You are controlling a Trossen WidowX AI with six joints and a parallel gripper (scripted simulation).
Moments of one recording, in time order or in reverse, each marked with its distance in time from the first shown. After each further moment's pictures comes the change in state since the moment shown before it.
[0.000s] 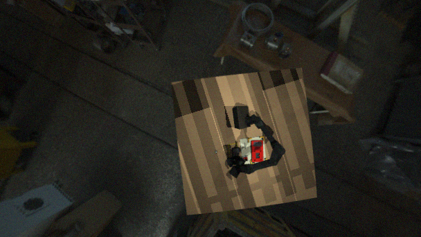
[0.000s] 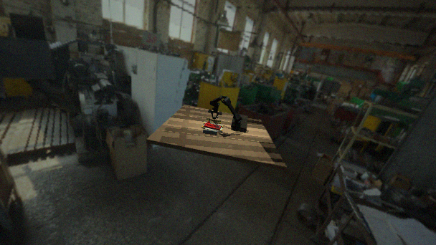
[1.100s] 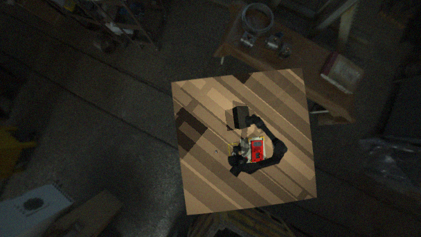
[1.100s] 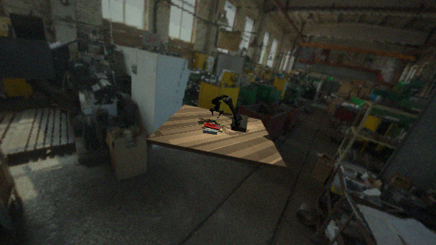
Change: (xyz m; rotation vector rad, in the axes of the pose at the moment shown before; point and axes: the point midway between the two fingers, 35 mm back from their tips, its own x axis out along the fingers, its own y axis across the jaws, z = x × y) arm -0.026 -0.017 -0.009 0.010 0.014 -0.006
